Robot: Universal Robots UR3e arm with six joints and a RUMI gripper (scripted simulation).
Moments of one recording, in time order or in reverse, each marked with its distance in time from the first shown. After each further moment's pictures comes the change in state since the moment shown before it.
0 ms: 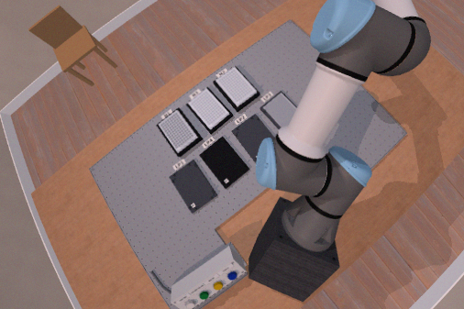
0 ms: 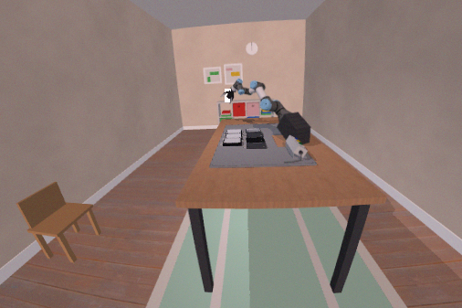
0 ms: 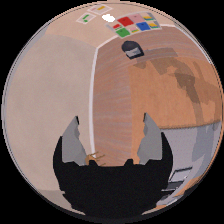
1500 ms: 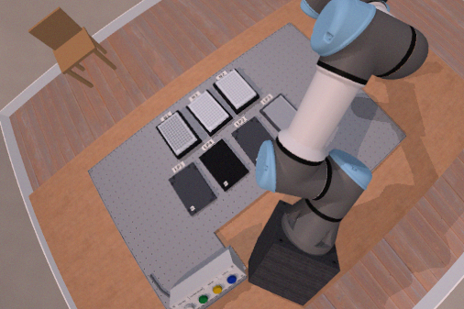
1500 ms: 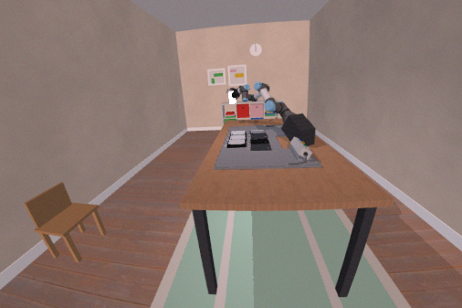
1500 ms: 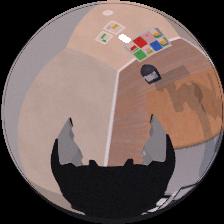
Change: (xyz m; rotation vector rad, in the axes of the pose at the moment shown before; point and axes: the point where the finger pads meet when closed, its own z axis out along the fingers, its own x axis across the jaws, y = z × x) arm -0.030 -0.054 -0.047 0.338 -0.261 0.035
